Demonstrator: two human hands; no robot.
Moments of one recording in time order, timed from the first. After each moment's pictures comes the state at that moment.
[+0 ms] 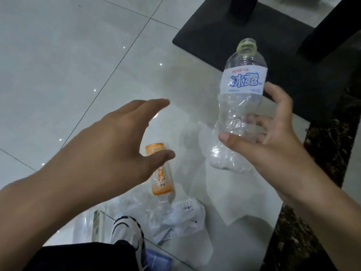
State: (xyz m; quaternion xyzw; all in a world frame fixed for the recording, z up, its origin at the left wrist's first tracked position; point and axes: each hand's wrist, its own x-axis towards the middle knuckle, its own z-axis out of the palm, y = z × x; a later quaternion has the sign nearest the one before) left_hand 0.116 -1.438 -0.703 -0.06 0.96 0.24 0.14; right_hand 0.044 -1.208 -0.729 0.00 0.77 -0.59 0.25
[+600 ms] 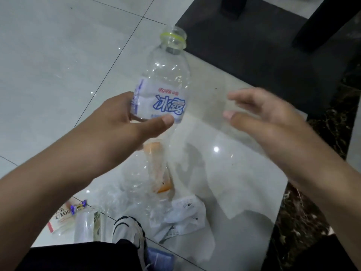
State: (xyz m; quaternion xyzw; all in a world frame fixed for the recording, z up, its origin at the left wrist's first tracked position) left_hand 0.094 -1.428 -0.702 -0.22 0.82 0.49 0.17; right_hand 0.033 -1.197 -0.725 -0.04 0.81 -0.51 0.27
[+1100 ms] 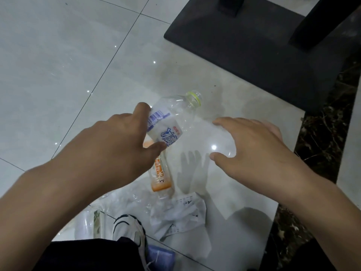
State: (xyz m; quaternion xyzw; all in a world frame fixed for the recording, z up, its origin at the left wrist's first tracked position) left_hand 0.110 -1.434 -0.717 -0.09 0.96 0.13 0.22; right_hand 0.052 -1.208 -0.741 -0.19 0.93 -0.15 0.26
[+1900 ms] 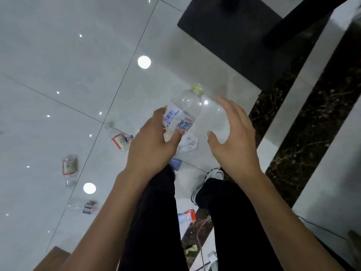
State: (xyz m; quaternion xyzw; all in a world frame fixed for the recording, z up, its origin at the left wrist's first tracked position) left_hand 0.191 -1.436 -0.430 -0.24 0.85 0.42 0.19; right_hand 0.135 -1.250 -0.425 -0.05 0.91 -0.35 0.20
